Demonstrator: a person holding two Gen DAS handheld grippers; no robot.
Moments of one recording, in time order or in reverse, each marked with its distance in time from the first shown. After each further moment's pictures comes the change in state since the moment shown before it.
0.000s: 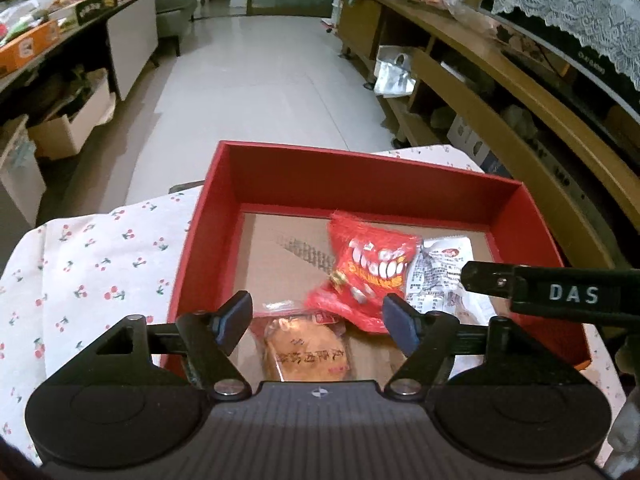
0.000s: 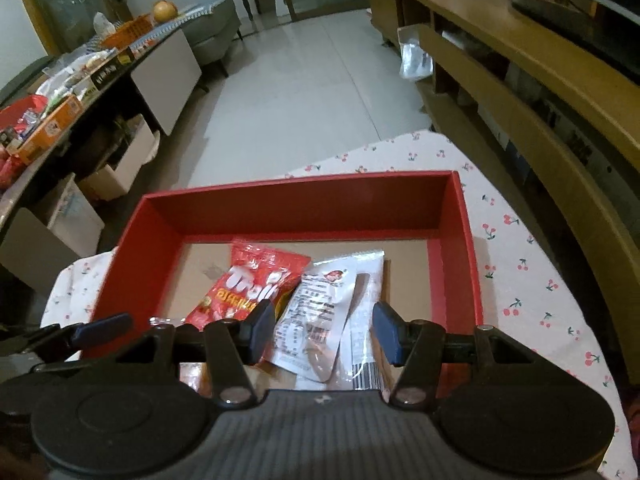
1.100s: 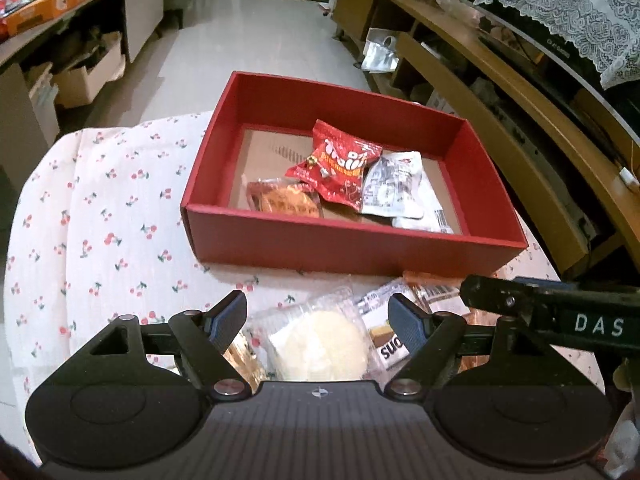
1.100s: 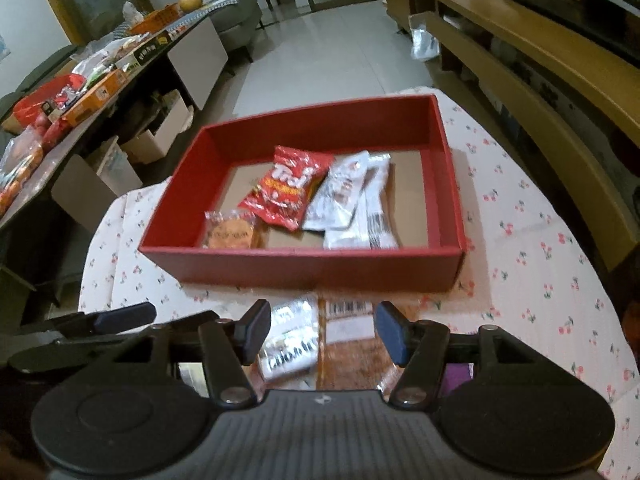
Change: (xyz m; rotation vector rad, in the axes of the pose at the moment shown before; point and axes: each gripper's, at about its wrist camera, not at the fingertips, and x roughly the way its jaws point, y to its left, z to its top) left arm -0.062 -0.002 -0.078 -0.044 0.051 -0.055; right arm -0.078 0.001 -0.093 -0.013 0.038 0.058
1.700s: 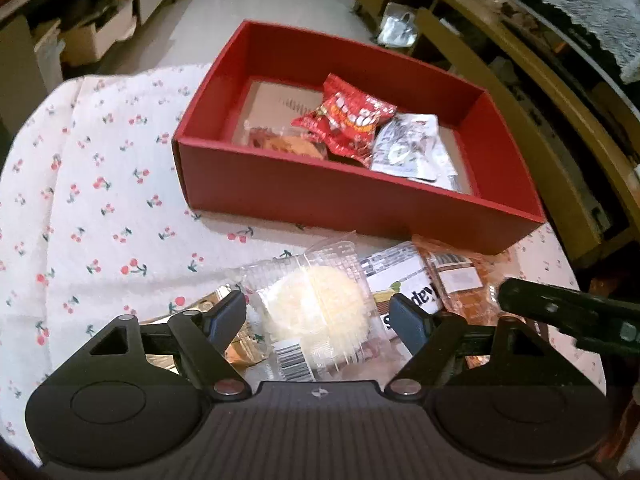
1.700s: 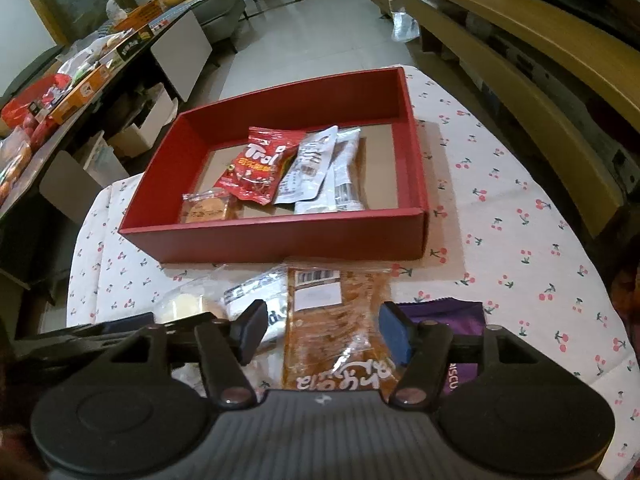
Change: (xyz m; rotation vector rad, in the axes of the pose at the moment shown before) left arm 0.025 -0.001 -0.015 -0.076 0.085 0.017; right arm -0.003 -0.022 -0.013 0.037 0.036 -0.015
